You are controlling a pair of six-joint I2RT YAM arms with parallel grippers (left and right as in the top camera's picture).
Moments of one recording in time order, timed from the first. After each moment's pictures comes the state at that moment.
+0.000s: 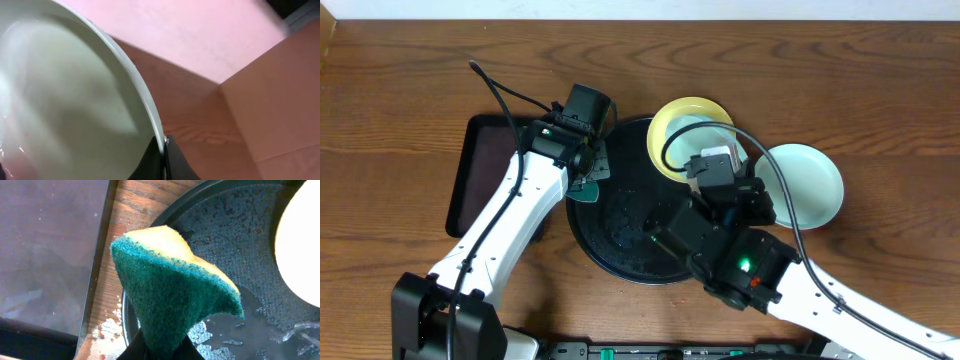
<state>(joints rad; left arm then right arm) -0.36 1.57 1.26 -0.96 -0.15 -0.51 1.02 1.31 1.09 -0.82 1.23 0.39</state>
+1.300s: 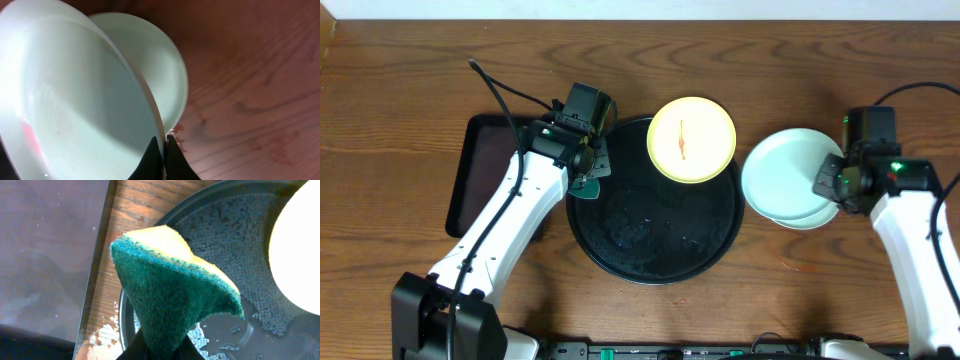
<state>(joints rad) -0.36 1.57 1.26 -0.93 -0.15 -0.51 -0.04 1.39 1.09 -0.97 0.19 0.41</state>
